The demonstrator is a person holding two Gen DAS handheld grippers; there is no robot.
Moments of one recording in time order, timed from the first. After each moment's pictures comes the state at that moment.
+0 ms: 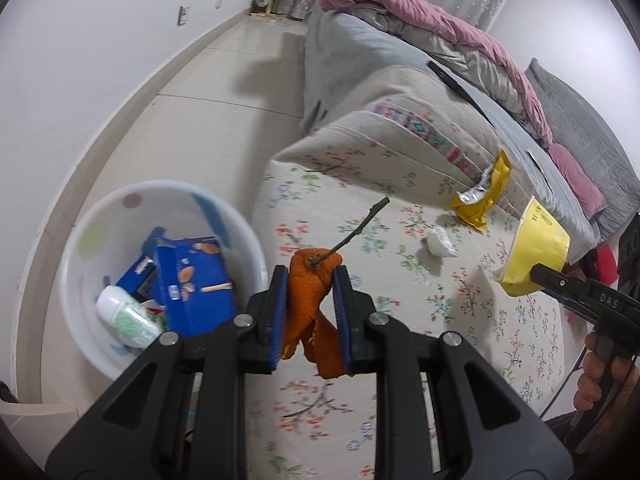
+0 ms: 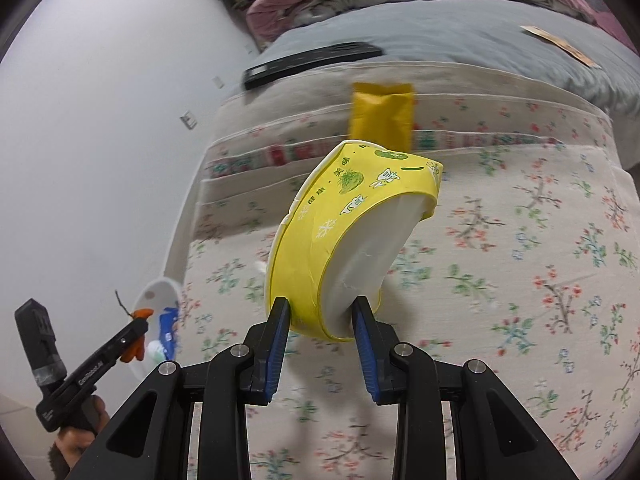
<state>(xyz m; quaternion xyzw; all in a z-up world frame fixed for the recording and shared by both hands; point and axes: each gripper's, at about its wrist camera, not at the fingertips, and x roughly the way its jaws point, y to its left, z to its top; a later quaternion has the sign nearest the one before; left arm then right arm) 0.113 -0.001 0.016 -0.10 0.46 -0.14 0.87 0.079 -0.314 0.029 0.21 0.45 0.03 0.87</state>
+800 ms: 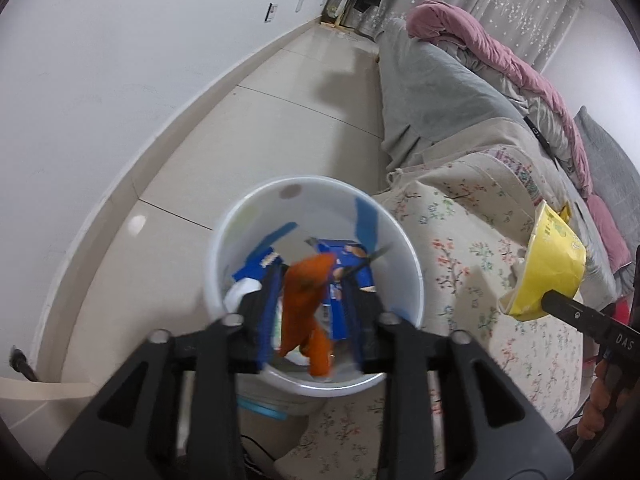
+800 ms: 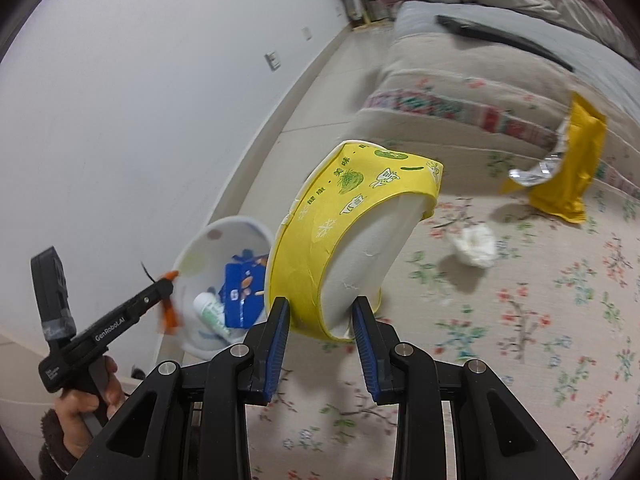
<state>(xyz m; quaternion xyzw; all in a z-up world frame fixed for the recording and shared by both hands) 0.110 0.114 -0.005 -0.14 0.45 -0.04 0.88 0.111 -0.156 0.012 0.11 0.48 0.15 0.86</state>
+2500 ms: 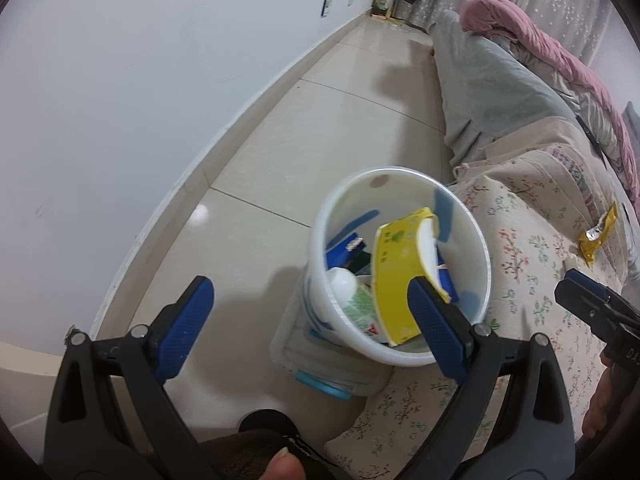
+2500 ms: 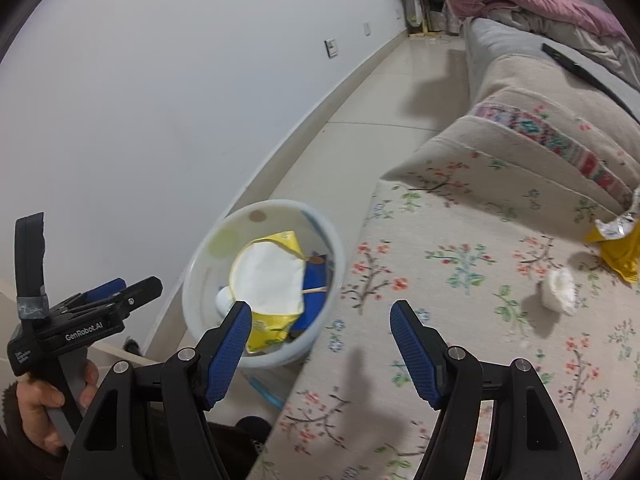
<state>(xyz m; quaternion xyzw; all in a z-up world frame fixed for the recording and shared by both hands) 0.093 0.146 0.004 -0.10 0.48 0.05 0.87 0.115 -0.108 0.006 0.04 0.46 0.21 0.86</state>
